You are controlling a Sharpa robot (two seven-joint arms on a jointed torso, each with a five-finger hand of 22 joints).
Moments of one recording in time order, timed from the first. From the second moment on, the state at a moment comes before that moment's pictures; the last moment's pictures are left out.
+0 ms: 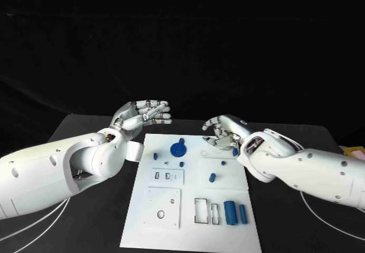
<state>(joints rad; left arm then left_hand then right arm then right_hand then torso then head) 1.22 -0.95 0.01 1.67 0.02 -0.33 0.46 1.46 -0.19 0.39 0.22 0.06 0.87 0.22 0.25 0.18 1.05 0.16 0.07 0.07 1.00 0.13 0.32 0.29 0.17 0.86 0.23 0.47 0.22 1.28 -0.73 -0.14 1.47 -1.31 -0.55 -0.06 1.19 -0.18 0.54 0.06 0.23 0.83 0.17 0.20 0.46 1.26 0.08 1.20 1.16 1.47 0.00 1.45 1.31 0.02 1.47 0.11 1.54 1.31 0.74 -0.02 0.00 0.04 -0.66</state>
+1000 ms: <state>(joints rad) 1.22 -0.94 0.01 1.65 0.02 -0.32 0.46 1.46 -0.19 0.39 0.22 0.06 0.87 0.22 0.25 0.18 1.05 0.16 0.07 0.07 1.00 0.13 0.32 0.29 0.17 0.86 0.23 0.47 0.22 1.21 -0.86 -0.15 1.34 -1.08 -0.40 0.15 1.24 -0.21 0.53 0.01 0.21 0.82 0.18 0.16 0.46 1.24 0.09 1.17 1.13 1.47 0.00 1.45 1.31 0.02 1.47 0.11 1.54 1.31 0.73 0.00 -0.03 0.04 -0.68</state>
